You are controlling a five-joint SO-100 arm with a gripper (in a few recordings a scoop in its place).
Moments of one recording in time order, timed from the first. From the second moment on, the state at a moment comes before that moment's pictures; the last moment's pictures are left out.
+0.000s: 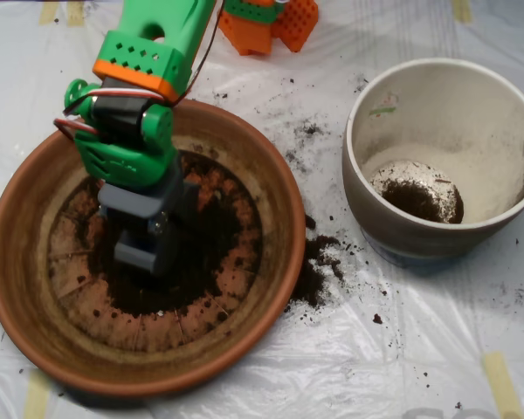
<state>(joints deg) 26.7 63.6 78.7 65.0 -3.3</state>
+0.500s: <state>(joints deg) 23.1 72.2 78.8 69.3 -3.7</state>
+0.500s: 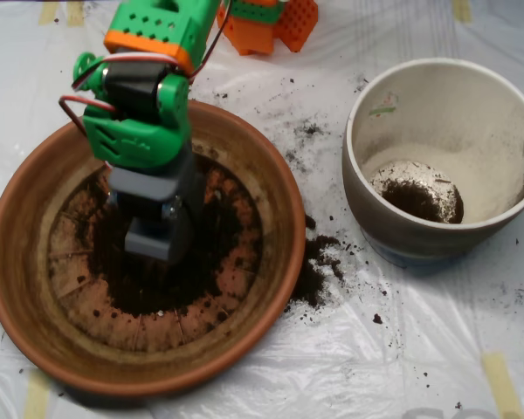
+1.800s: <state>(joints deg) -23.2 107.1 78.6 81.7 -4.6</state>
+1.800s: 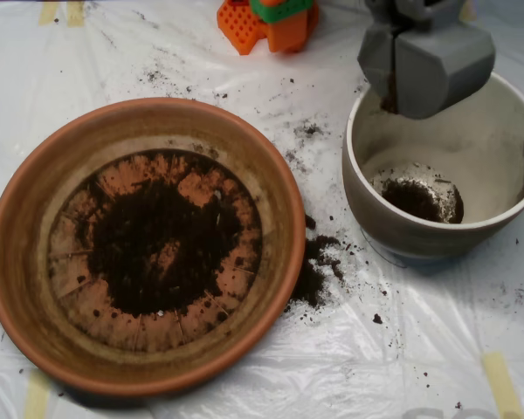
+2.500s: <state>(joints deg) -23.9 104.9 82.4 80.9 -3.3</state>
